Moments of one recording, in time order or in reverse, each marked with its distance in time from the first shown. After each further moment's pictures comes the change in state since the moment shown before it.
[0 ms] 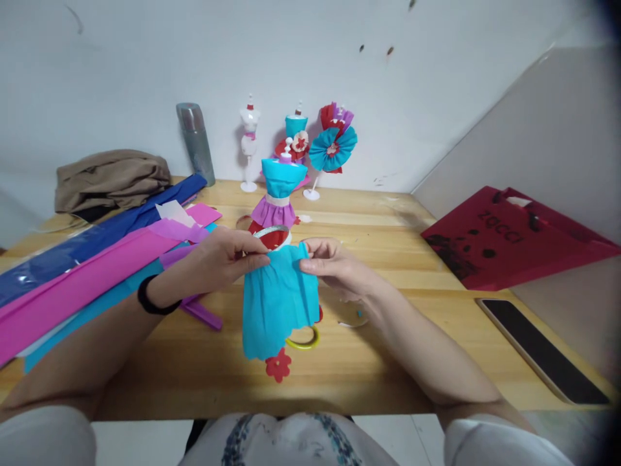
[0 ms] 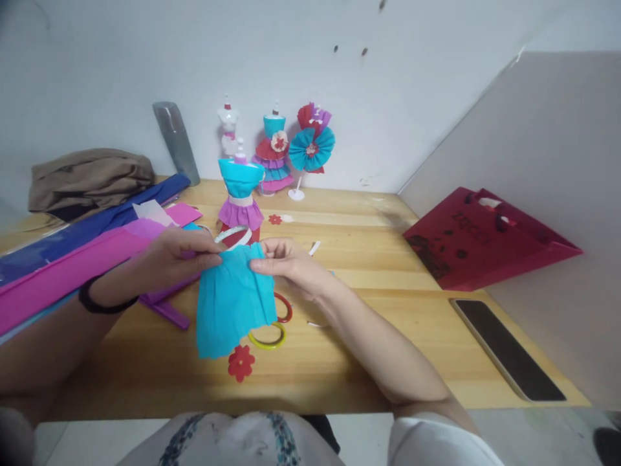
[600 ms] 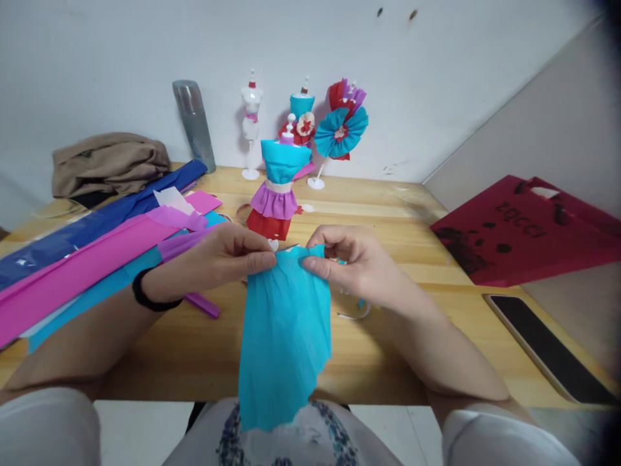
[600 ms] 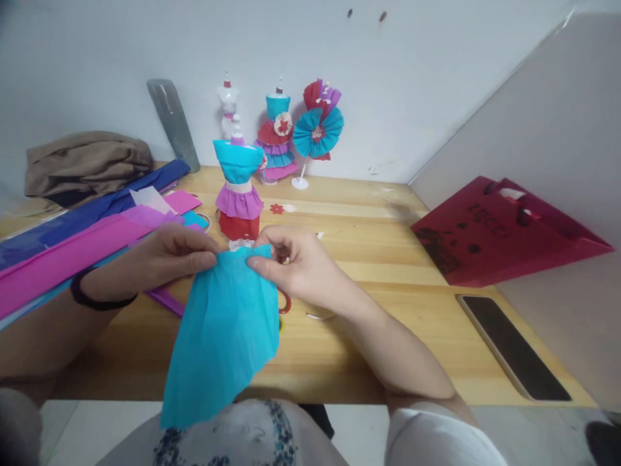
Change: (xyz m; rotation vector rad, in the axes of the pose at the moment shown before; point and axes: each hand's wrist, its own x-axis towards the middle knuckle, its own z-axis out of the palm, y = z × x) left_hand -0.002 0.021 0.006 -0.383 -0.174 -0.172; right_hand -0.029 -0.030 0.019 -0.612 0.149 -0.182
